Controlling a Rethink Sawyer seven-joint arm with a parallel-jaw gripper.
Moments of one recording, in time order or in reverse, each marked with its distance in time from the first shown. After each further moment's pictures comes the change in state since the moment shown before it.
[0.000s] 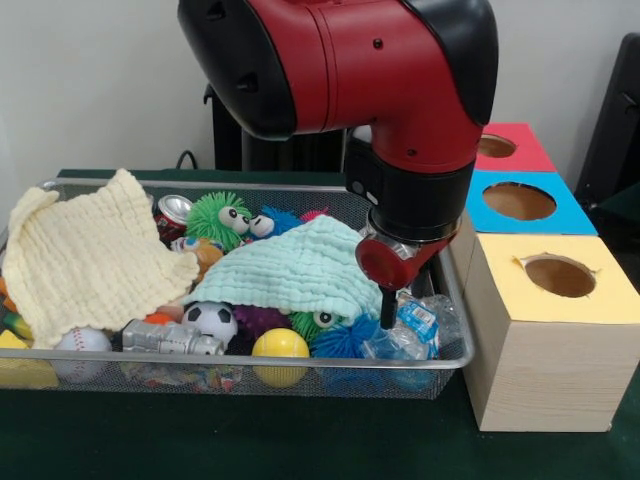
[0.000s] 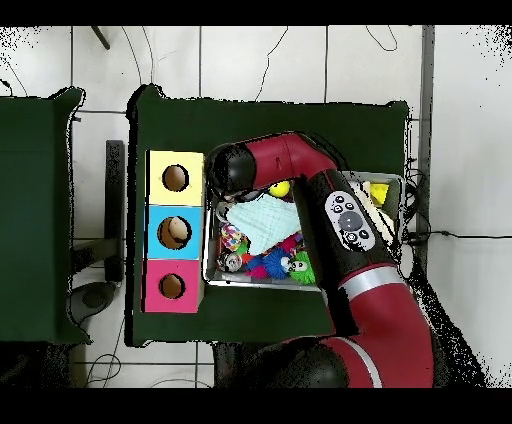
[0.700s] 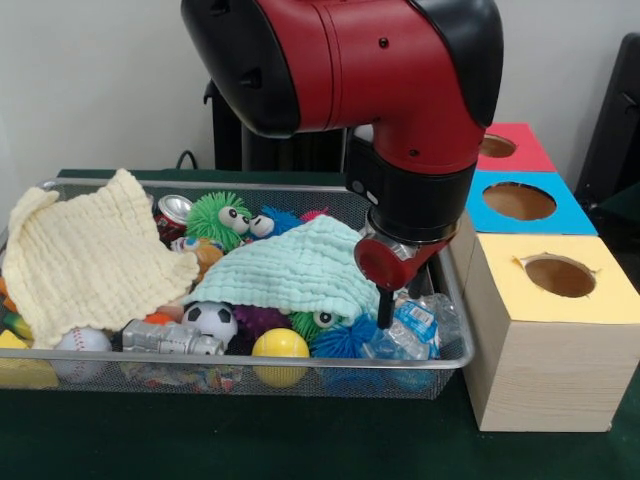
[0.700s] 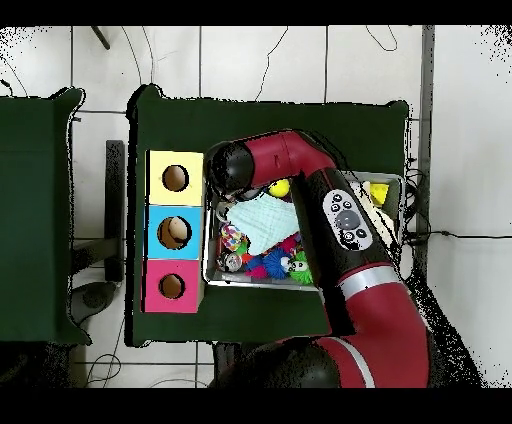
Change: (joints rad) arm 0.013 0.000 -0.015 -0.016 -0.001 0.016 0.000
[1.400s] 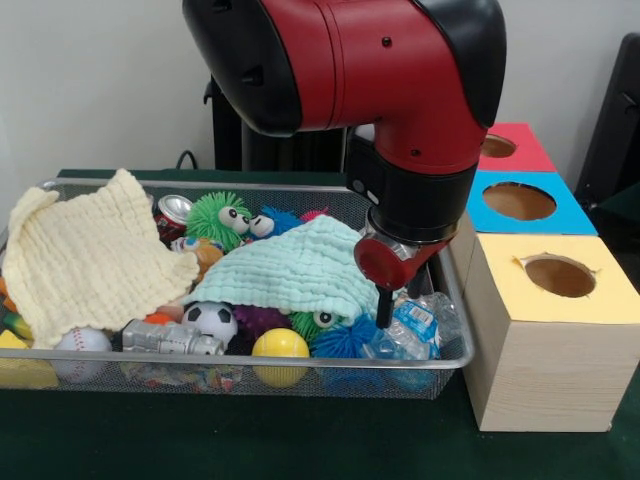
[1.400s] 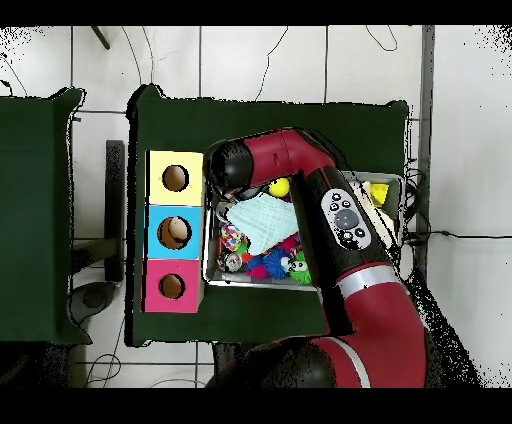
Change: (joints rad) arm 0.011 0.000 -0.008 -0.015 -0.001 0.017 0.000
